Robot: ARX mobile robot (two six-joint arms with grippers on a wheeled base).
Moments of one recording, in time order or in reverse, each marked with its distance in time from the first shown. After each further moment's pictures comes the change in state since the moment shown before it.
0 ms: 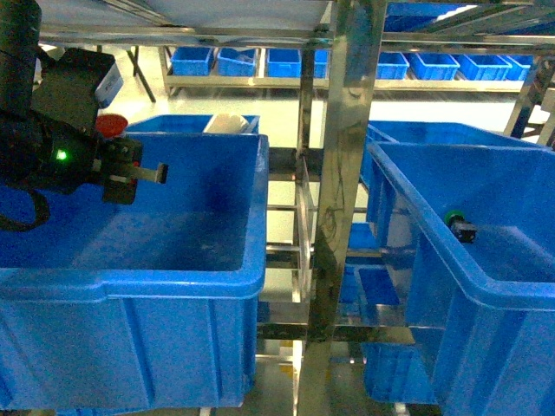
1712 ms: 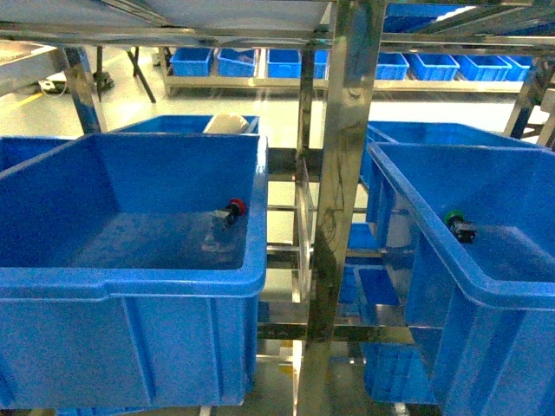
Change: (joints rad) left arm -0.199 -1.228 -0.723 -0.037 -0.100 0.020; right arm 0.000 0.000 0.000 0.000 0.000 -0.002
